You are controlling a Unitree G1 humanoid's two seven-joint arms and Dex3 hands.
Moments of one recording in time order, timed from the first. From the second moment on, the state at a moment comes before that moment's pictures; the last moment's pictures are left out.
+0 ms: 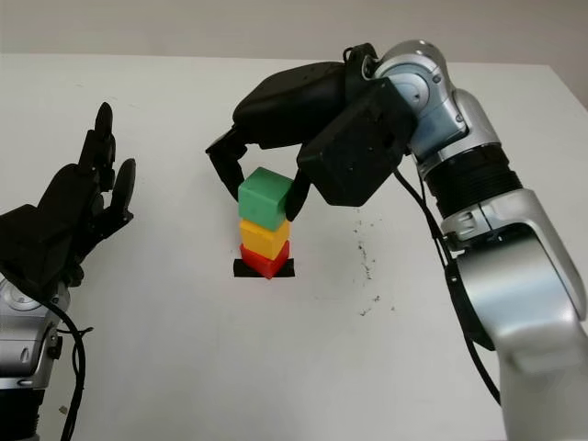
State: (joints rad) left arm -0.24 0.38 0.17 -0.05 0.06 0.09 -0.14; right arm -1.26 -0.50 0.39 0.68 -0.29 -0.73 0.99
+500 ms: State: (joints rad) left arm -0.24 0.38 0.17 -0.05 0.06 0.09 -0.14; right arm -1.25 -0.51 0.39 0.64 -0.27 -0.63 1.03
